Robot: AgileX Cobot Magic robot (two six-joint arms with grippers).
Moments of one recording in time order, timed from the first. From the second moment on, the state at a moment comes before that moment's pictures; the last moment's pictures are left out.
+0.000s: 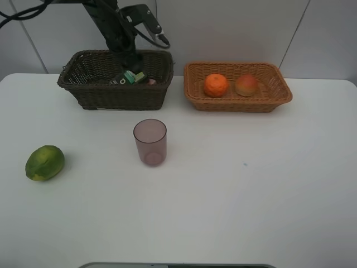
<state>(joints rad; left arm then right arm) -0.36 2.25 -1.91 0.12 0.69 0.66 0.05 -0.01 -0.53 -0.02 1.06 0.05</state>
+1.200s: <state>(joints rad) -0.61 2.13 -1.89 0.07 1.19 -0.07 0.05 -0.01 -0.53 -0.02 1.06 0.05</state>
